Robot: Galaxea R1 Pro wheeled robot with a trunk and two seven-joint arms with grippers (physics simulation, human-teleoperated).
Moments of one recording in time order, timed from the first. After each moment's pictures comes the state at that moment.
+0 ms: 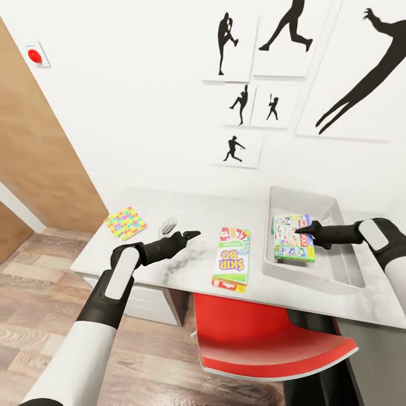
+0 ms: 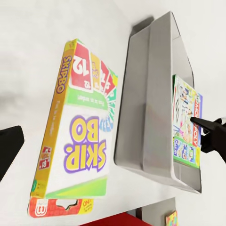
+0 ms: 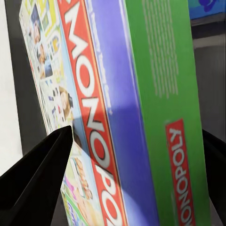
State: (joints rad) left arm -0.75 -0.09 -0.05 -1.20 0.90 0.87 -0.03; right arm -1.21 -0.46 0.05 -0.43 -0.69 1.05 0.40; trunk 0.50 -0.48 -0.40
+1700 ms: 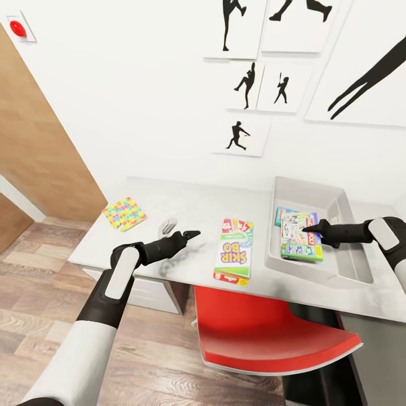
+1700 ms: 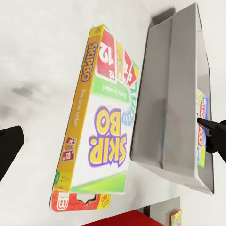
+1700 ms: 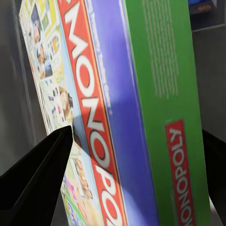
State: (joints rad) left arm -0.75 -0.09 -0.05 -1.20 0.90 0.87 -0.03; right arm -1.21 -0.50 0.05 -0.44 -0.70 1.05 0.40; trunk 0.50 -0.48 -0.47
